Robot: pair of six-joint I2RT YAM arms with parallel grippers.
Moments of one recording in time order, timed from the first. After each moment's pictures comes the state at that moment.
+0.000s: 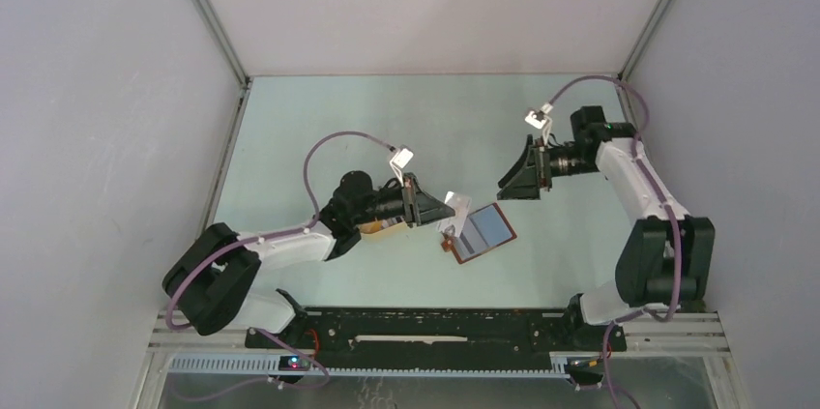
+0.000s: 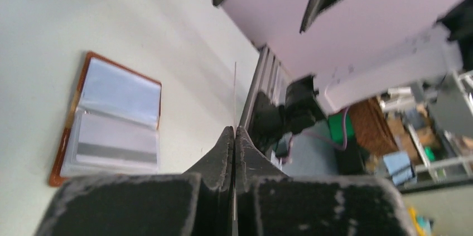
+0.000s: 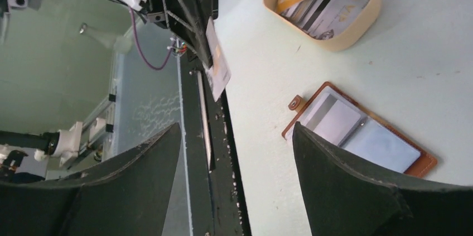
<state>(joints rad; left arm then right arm) -0.72 1.37 0.57 0.72 0.64 -0.76 0.06 1.54 1.25 -1.18 -1.29 -0.76</state>
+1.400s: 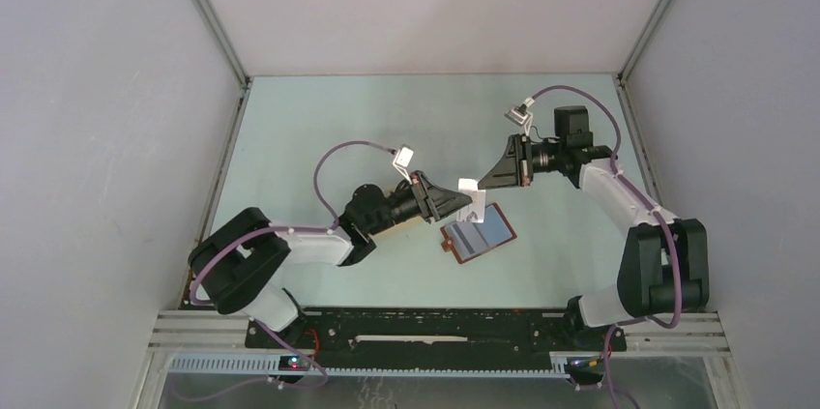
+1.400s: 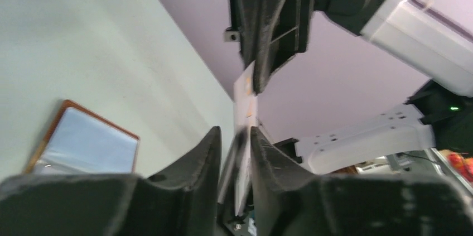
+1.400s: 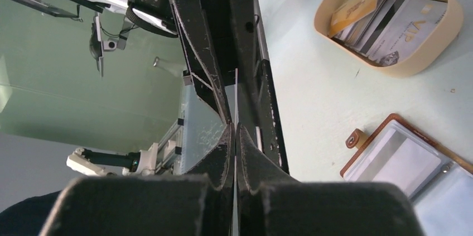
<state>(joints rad) -0.85 1.52 0.54 1.12 0.30 -0.99 0.13 1.45 0.97 -0.26 -1.44 0.25</state>
